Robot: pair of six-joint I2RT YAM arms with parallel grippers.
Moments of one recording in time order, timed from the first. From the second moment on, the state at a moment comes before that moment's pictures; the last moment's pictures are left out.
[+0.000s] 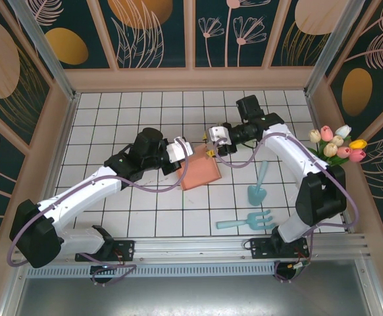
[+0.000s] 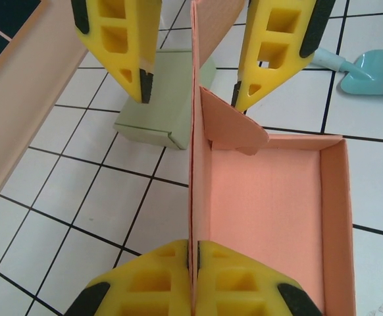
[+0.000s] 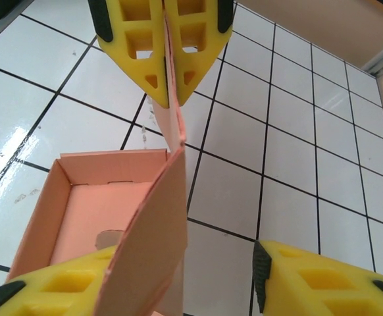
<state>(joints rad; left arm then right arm) -0.73 1.26 0.94 -0.25 0.21 0.52 0.40 1.58 1.32 -0.77 -0.89 -1.40</state>
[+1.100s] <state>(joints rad) -0.76 1.26 0.93 -0.22 0.17 0.51 0.41 1.62 1.24 -0.73 -0.97 -1.44</state>
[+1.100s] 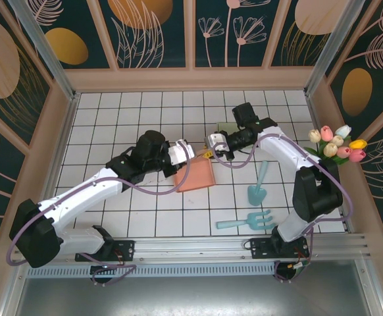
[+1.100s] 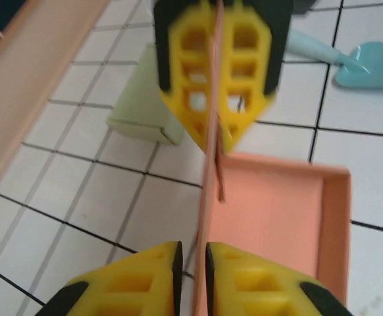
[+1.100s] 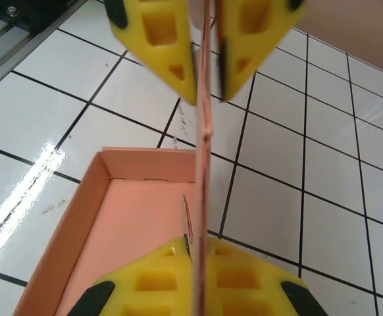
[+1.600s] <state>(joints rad) -0.40 1.03 0.74 0.10 -0.06 -0.22 0.37 1.57 0.96 -0.28 -0.97 -1.23</state>
